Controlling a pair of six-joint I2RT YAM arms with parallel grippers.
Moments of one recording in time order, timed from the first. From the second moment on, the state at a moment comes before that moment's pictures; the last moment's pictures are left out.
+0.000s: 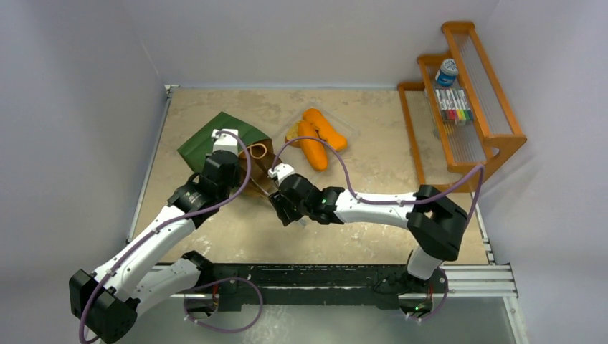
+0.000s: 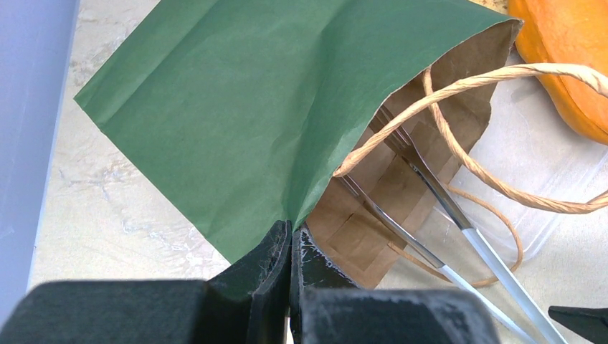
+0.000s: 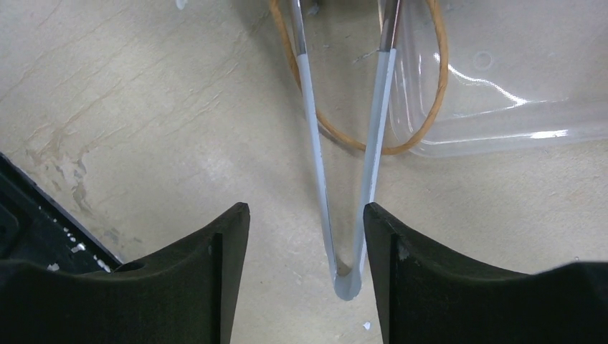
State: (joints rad) left arm -0.56 0.93 0.79 -0.45 -0.55 -0.22; right arm 1.11 1.67 1.05 -0.20 0.19 0.35
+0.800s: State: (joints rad) left arm -0.56 0.95 0.79 -0.46 -0.55 -0.20; right arm 1.10 1.76 1.00 -0.09 0.22 0.36
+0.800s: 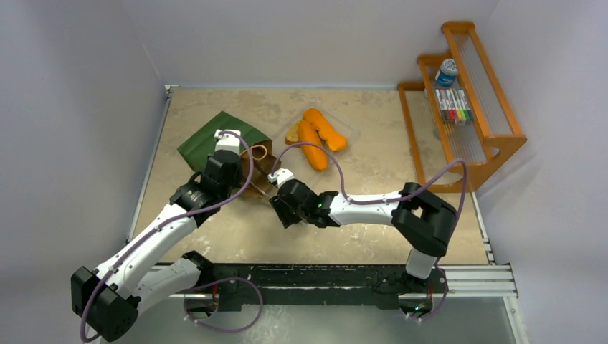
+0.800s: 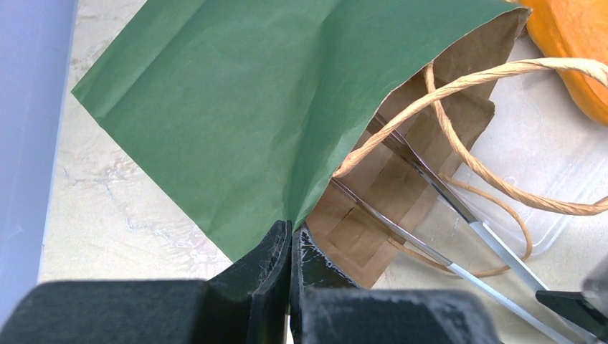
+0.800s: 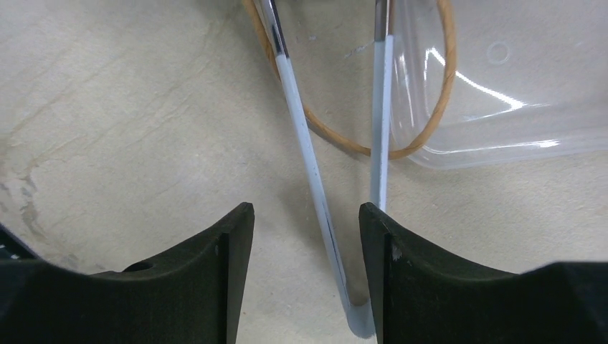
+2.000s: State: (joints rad) left arm -0.56 0.97 0.79 -0.46 -0.55 -0.20; right arm 1.10 1.76 0.92 0.00 0.22 0.32
